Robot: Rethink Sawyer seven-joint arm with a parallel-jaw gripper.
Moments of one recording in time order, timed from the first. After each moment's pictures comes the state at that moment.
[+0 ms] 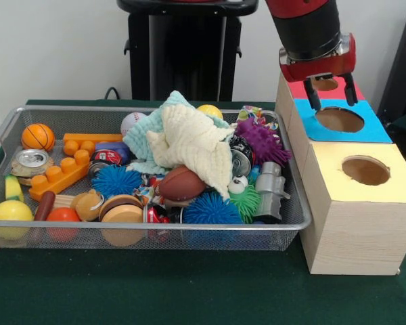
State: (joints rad) arm -0.17 -0.70 0.12 1.96 0.68 0.58 1.38
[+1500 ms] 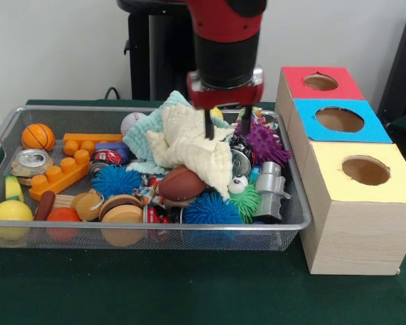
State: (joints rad) arm -0.26 -0.57 0.01 1.56 0.03 0.77 1.38
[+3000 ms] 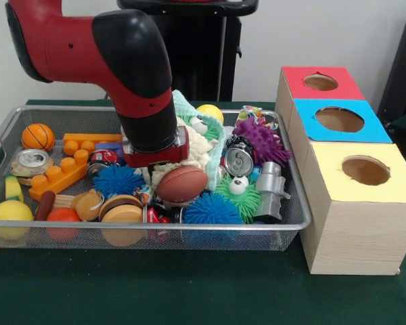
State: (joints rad) arm -0.55 -0.37 0.20 1.51 -0.16 0.66 1.37
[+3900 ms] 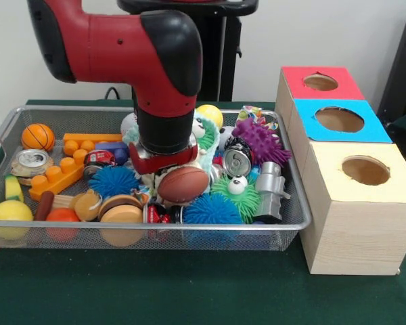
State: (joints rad) arm -0.48 -0.39 0.24 1.46 -0.52 0.65 1.35
